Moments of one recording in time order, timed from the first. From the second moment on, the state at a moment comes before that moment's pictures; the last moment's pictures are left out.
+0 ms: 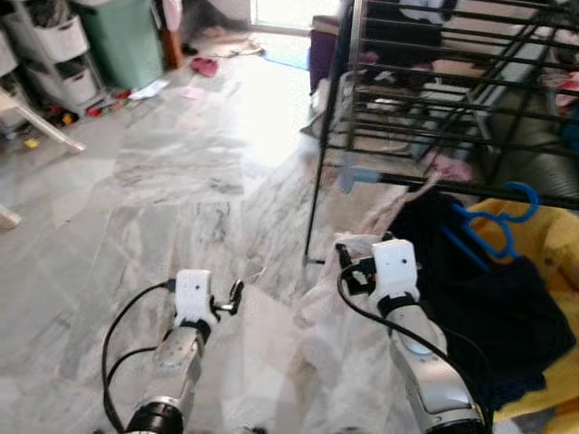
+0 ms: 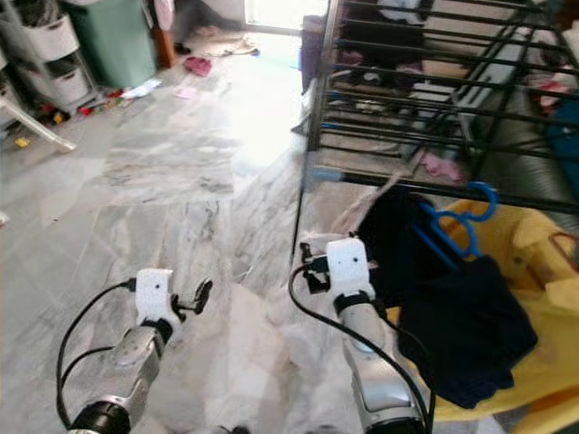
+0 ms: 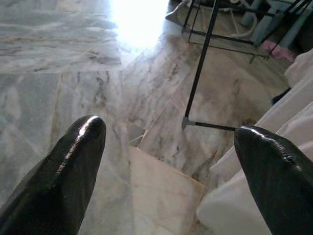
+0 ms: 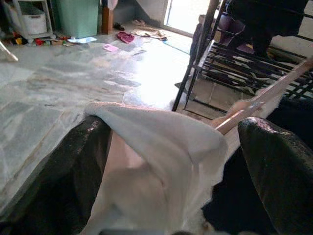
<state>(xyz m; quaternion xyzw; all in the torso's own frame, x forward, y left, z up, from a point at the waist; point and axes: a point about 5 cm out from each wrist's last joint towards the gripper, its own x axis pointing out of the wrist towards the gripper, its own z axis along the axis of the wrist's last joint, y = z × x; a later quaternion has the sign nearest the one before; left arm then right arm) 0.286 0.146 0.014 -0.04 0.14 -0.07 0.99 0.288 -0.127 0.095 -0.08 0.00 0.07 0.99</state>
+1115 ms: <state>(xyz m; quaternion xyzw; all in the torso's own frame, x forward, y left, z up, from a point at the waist) 0.278 0.140 0.006 -0.03 0.16 -0.09 0.98 0.285 -0.137 0.096 -0.12 -0.02 0.04 0.99</state>
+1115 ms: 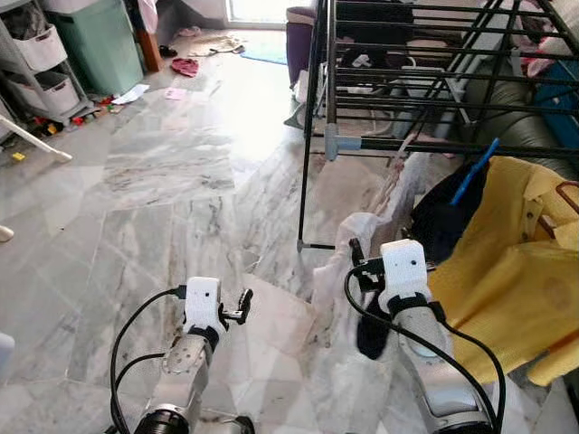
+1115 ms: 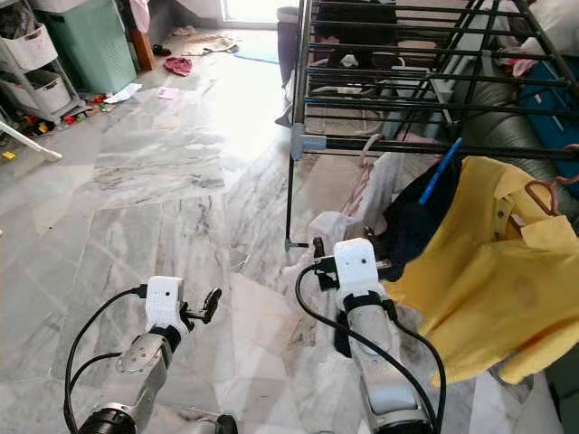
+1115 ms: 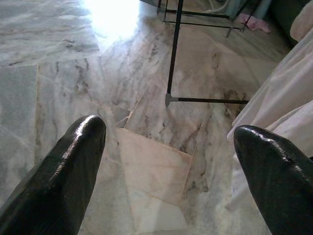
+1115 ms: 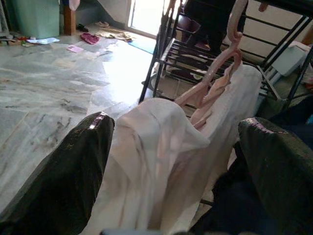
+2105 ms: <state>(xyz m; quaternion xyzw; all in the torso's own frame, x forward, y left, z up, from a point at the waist) 0.280 0.139 0.006 -0.02 0.17 -0.09 0.98 0.285 -0.132 0.092 -0.11 -0.01 0.05 0.99</state>
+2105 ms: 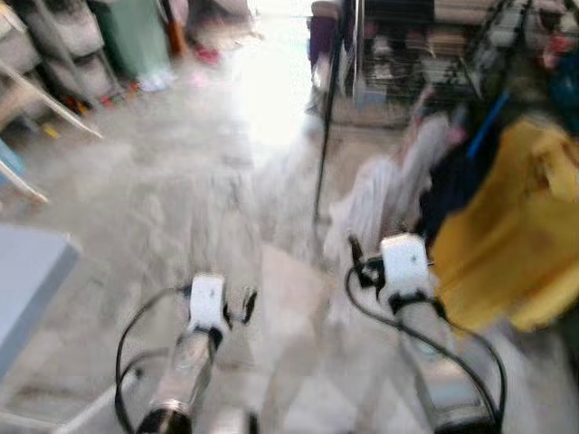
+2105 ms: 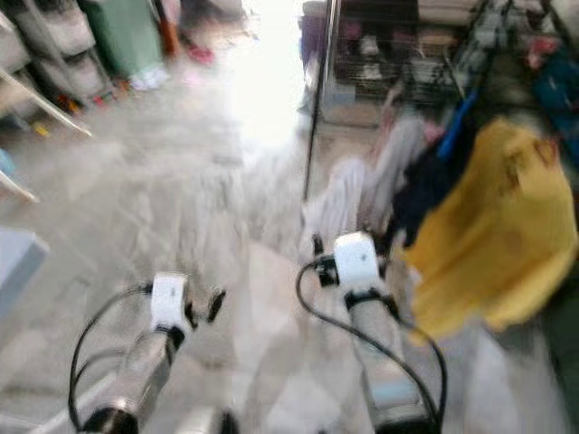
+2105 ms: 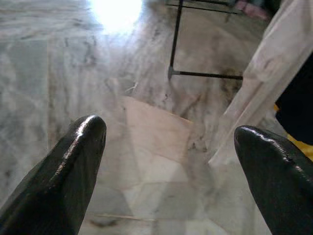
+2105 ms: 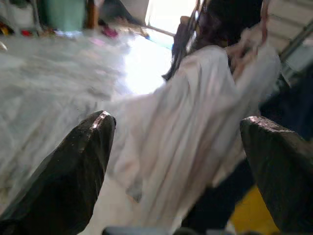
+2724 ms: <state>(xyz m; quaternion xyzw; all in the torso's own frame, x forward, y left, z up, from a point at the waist) 0.259 0.157 -0.028 0.05 0.27 -0.07 0.96 0.272 -0.164 0.007 -0.03 0.18 0.01 0.98</state>
